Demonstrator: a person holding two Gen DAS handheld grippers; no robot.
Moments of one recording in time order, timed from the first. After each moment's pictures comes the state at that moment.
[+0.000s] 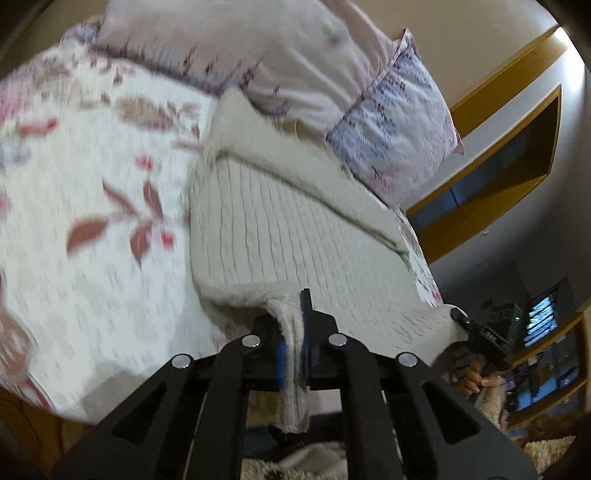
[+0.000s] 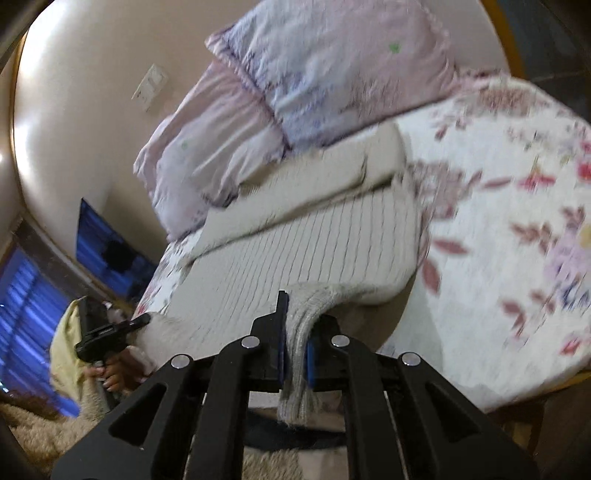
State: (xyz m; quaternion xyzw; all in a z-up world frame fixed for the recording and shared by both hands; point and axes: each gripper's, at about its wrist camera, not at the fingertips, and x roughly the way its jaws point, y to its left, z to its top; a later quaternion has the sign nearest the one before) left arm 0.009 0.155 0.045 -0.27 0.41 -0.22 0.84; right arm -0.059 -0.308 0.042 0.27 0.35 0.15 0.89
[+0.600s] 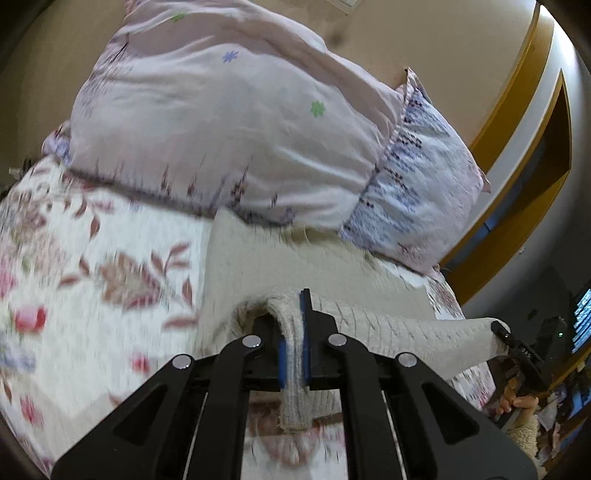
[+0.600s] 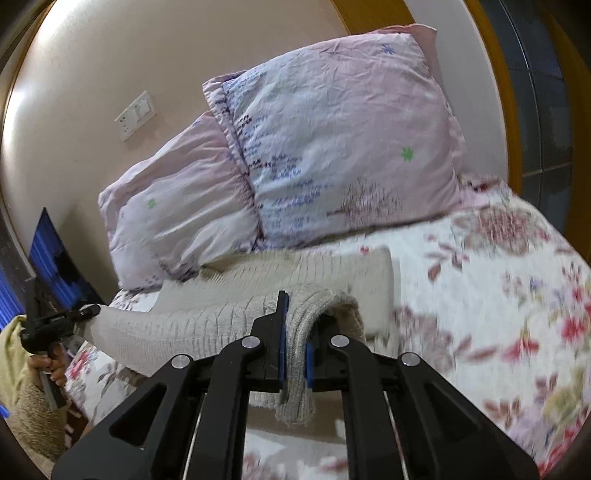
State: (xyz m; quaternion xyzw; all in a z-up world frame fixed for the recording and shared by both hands) left arm 0.122 0.143 0.114 -0.20 0.34 -0.15 0.91; right arm 0.040 -0.312 0.100 0.16 0.25 0.07 0.95
